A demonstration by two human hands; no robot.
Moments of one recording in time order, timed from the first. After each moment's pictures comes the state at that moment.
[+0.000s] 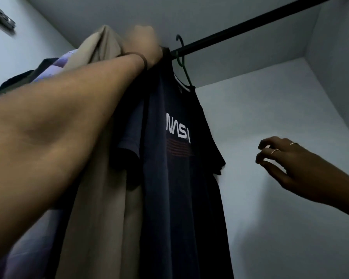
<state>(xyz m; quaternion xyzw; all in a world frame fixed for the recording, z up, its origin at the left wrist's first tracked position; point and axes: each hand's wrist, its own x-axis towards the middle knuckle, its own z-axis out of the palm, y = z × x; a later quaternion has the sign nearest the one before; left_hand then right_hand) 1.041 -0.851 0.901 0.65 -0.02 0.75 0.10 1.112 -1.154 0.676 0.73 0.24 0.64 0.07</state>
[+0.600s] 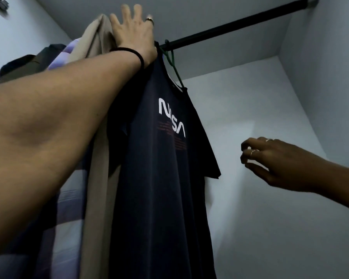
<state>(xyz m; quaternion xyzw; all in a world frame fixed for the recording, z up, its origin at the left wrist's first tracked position) 1.022 -0.835 0.860 0.64 0.03 0.77 -0.06 1.063 -1.130 0.632 0.75 0.23 0.59 0.21</state>
